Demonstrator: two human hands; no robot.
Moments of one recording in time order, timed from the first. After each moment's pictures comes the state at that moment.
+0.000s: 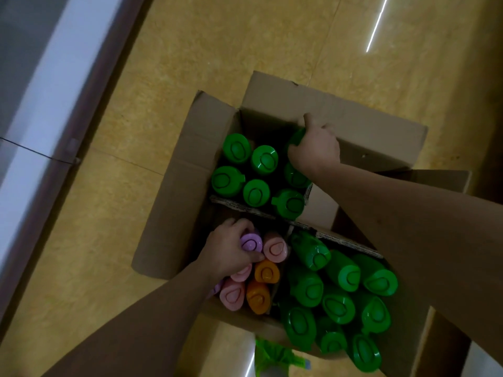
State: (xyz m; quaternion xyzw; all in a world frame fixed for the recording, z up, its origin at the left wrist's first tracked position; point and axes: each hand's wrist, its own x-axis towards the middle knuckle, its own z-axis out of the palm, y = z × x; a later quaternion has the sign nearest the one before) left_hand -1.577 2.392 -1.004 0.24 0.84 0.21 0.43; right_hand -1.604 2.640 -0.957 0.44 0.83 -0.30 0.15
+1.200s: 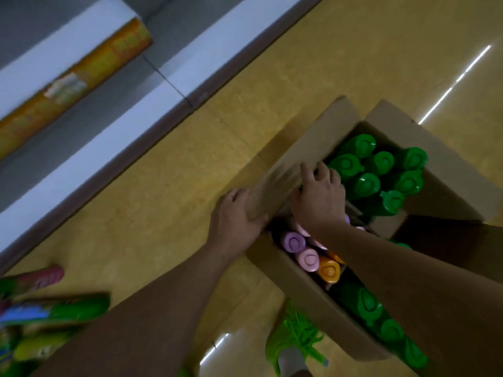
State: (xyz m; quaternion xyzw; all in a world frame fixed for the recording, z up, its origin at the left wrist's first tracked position) left_hand -1.574 2.203 -0.934 0.04 0.93 0.27 0.23; right_hand -1.572 2.385 -0.913 0.17 0.96 -0.11 0.18
